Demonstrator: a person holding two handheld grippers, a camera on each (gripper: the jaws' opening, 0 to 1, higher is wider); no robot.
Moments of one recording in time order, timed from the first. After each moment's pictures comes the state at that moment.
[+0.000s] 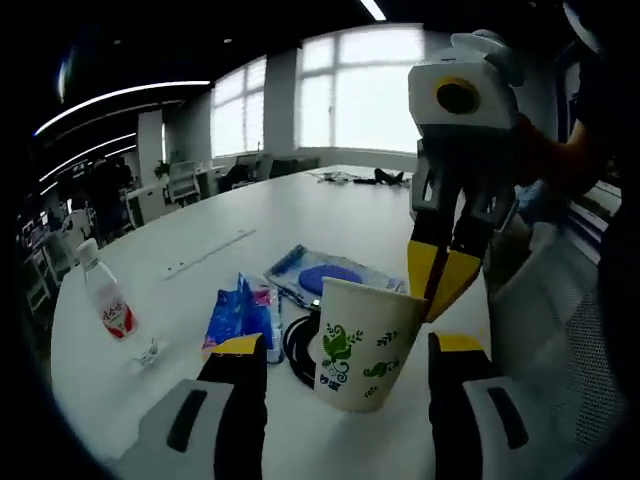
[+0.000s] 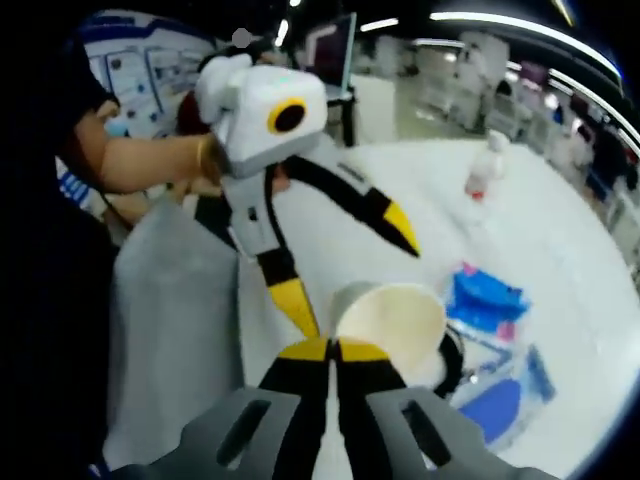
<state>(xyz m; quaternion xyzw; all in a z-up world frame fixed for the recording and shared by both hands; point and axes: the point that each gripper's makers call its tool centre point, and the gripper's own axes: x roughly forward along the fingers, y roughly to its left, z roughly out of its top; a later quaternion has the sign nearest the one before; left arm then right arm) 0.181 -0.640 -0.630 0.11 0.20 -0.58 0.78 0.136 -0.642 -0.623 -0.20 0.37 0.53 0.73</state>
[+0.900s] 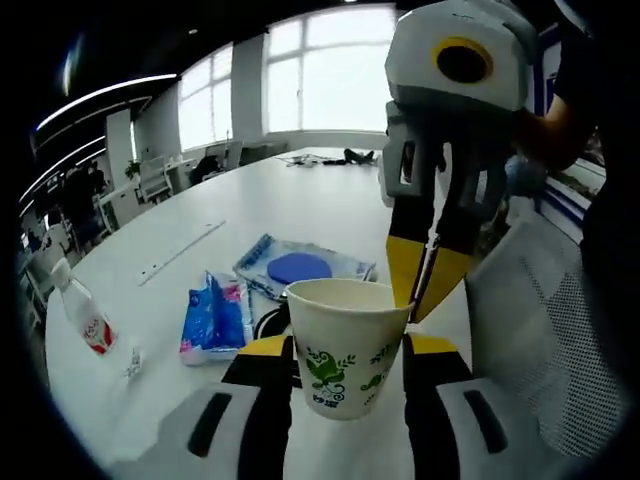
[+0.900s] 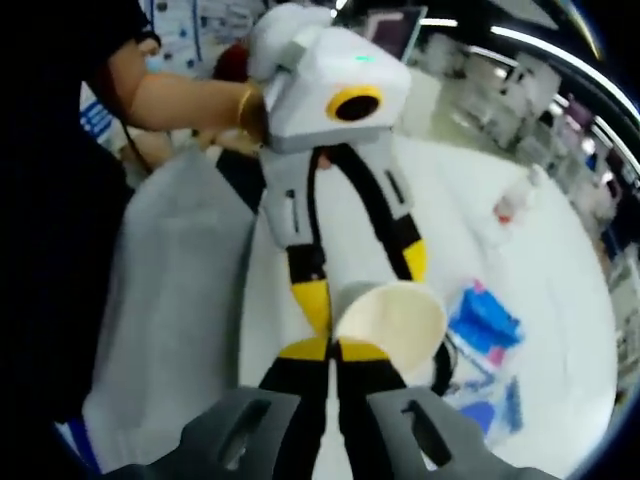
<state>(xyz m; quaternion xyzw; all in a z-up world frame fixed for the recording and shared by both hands) 0.162 -0.648 -0.635 0.16 0.22 -0.61 0.75 0.124 -0.642 -0.625 -0.31 0.34 0.57 0.68</state>
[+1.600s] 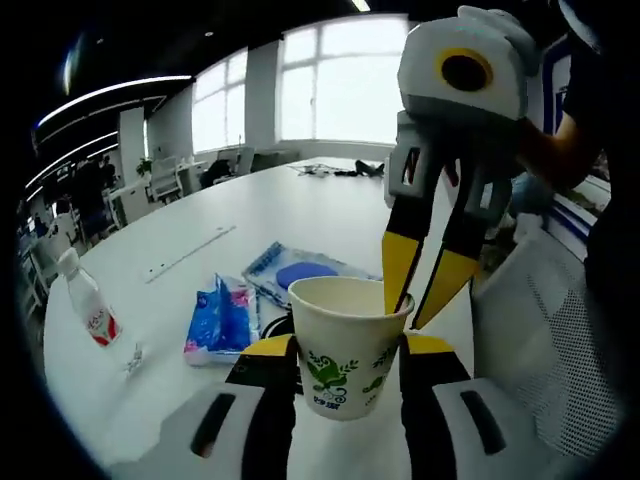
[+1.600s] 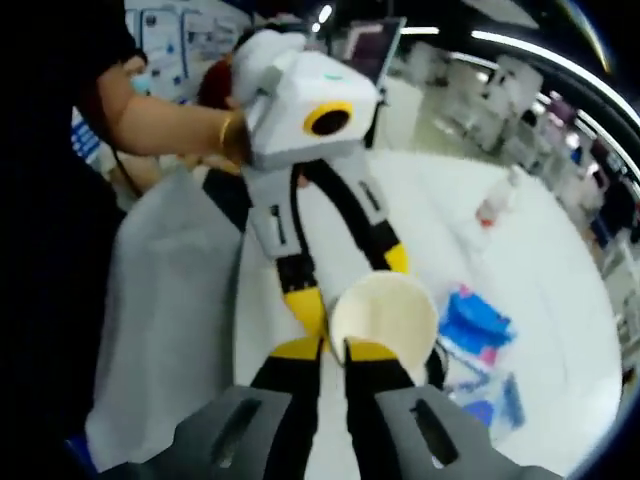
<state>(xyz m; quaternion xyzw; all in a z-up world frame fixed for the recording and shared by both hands) 0.171 -0.647 -0.623 0.11 0.20 -0.59 0.77 0.140 -0.643 -0.612 -0.26 0.33 0.54 0.73</state>
